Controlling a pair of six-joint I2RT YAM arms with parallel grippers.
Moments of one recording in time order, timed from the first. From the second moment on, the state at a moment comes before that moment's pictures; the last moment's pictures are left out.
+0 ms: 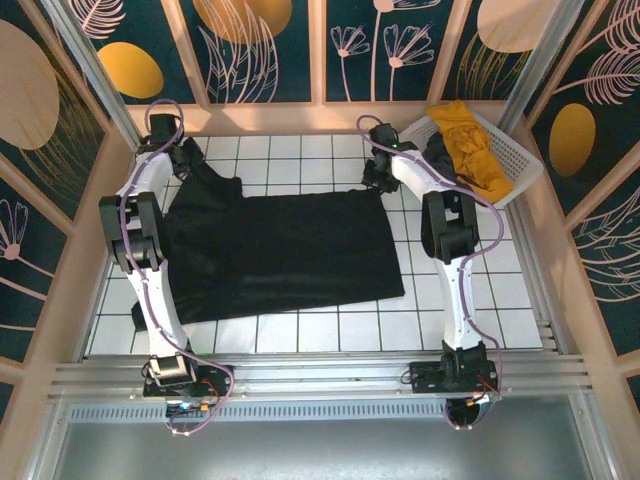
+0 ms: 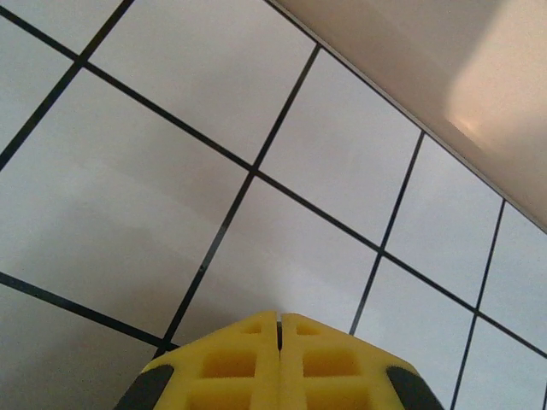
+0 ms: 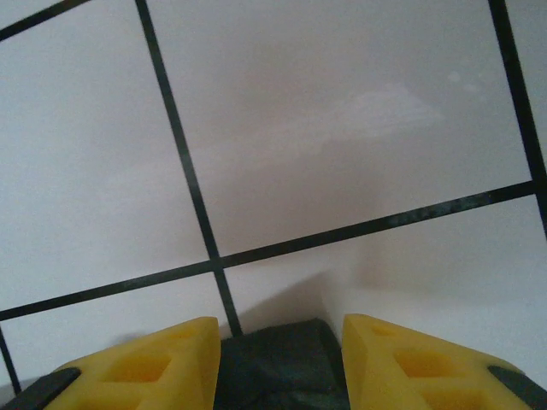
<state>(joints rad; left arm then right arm) 0.12 2.23 1.85 -0.46 0.16 -0.56 0.30 2.38 2.00 -0.76 0.03 0.54</state>
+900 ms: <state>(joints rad) 0.10 2.30 2.04 -0.46 0.26 -0.57 0.22 2.40 2.01 -0.78 0.03 0.54</state>
